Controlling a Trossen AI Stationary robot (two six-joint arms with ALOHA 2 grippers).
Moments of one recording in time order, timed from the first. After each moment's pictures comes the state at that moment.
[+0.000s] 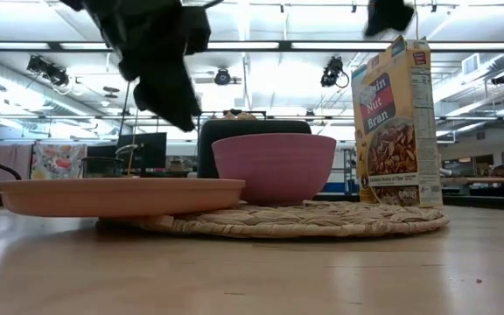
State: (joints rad) left arm -0.21 1.49 0.94 -0.34 -0.19 -0.52; right arm 0.28 1.33 1.26 -0.88 0.11 0.49
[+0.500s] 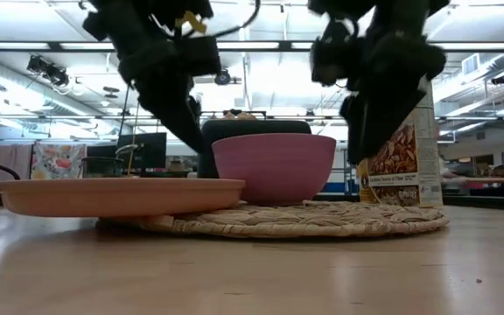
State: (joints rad) left arm -0.08 1.55 0.92 -0.31 -0.07 -0.13; right arm 0.20 1.67 1.10 -0.67 0.08 0.32
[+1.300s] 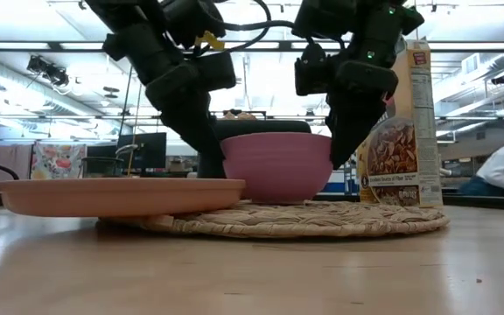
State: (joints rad) left arm 0.00 1.63 0.92 -0.17 -0.04 -0.06; right arm 0.09 1.70 1.11 -0.62 0.08 0.28
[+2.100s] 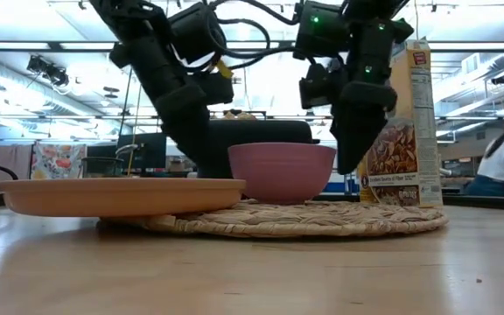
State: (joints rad) left arm 0.06 1.65 0.93 -0.23 -0.05 -0.10; right arm -0.01 1.69 1.11 -0.72 0.06 0.18
